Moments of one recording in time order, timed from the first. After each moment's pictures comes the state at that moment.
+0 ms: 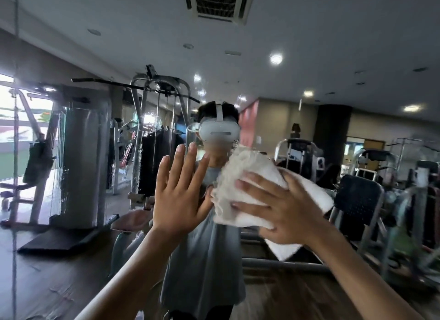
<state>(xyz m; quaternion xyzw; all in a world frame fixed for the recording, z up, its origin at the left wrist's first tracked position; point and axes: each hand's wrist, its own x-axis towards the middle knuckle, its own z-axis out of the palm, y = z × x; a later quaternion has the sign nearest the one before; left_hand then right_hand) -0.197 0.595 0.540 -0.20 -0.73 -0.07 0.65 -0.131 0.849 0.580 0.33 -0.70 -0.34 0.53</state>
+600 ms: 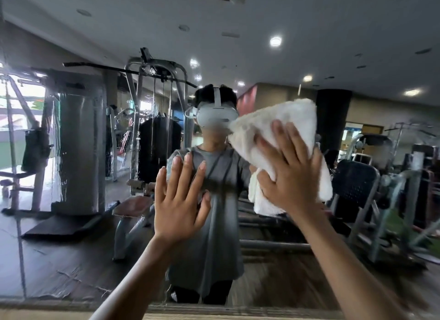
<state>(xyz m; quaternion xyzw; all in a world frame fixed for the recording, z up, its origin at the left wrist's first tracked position) -0.192 0.603 0.489 -0.18 -0.71 -0.09 0.67 -0.132 0.830 0.583 0.11 -0.73 -0.12 0.66</state>
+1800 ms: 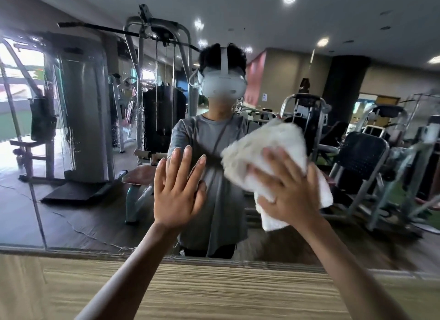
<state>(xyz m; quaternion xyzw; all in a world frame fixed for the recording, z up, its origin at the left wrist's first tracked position) -0.188 0.590 0.422 -0.18 -0.75 -0.09 0.64 -0.129 0.850 0.478 0.22 -0.75 -0.19 0.60</state>
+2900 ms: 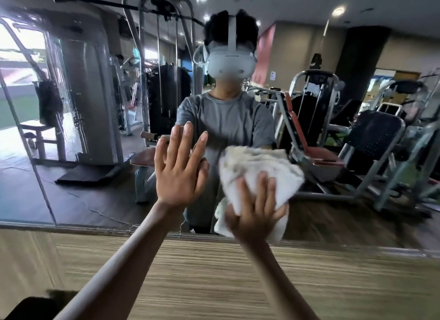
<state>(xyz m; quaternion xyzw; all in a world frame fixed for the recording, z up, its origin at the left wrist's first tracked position) -0.190 0.592 0.421 -0.17 -0.73 -0.08 0.66 -0.144 0.760 0.347 0.01 -0.76 0.04 0.64</state>
